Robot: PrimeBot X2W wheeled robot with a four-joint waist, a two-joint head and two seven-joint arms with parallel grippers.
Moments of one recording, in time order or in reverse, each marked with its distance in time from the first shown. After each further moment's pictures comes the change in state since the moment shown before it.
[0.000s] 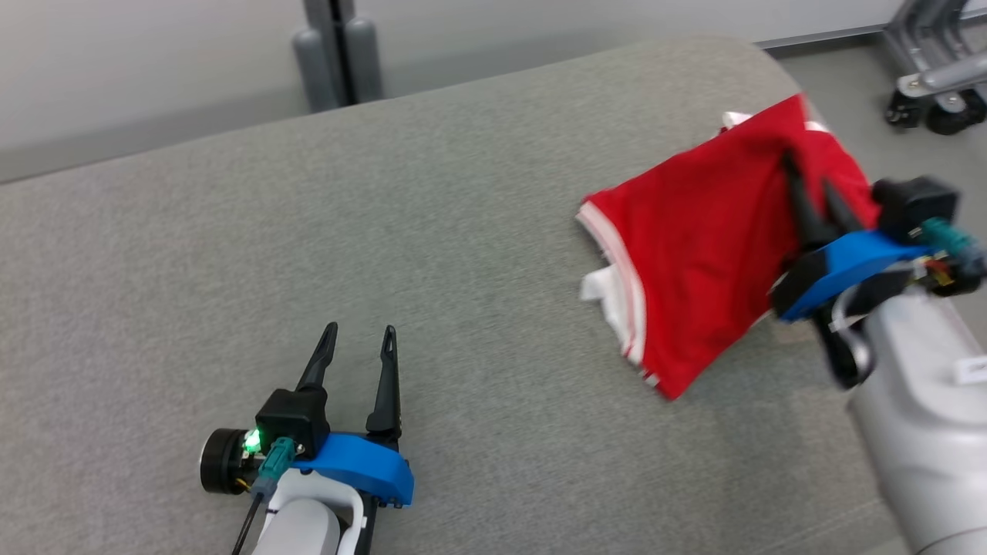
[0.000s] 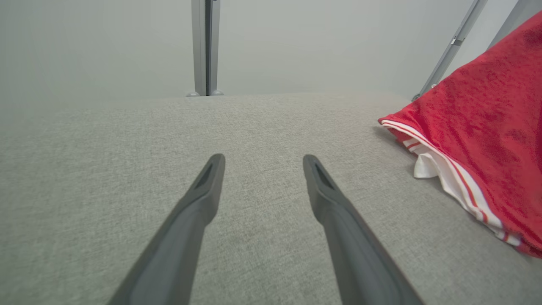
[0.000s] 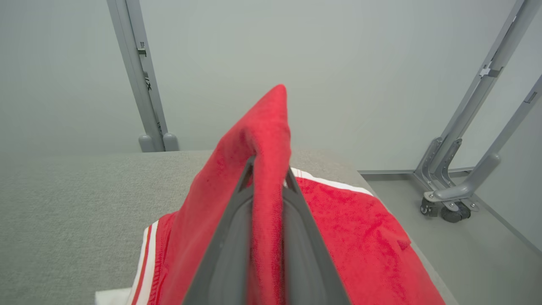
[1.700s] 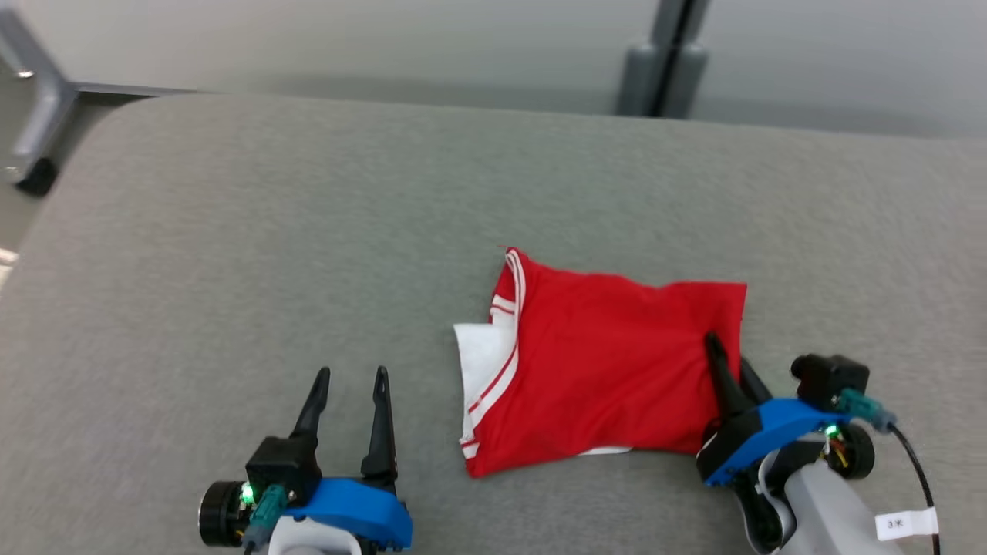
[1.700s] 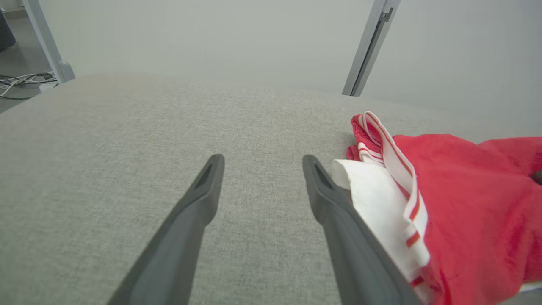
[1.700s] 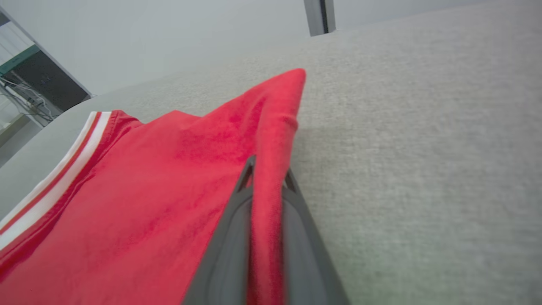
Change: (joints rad) left arm 0.111 0.001 0.013 -0.071 -0.042 0.025 0.000; right arm 0.293 0.134 -0.024 0.005 0.134 0.000 -0.001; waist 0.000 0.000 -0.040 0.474
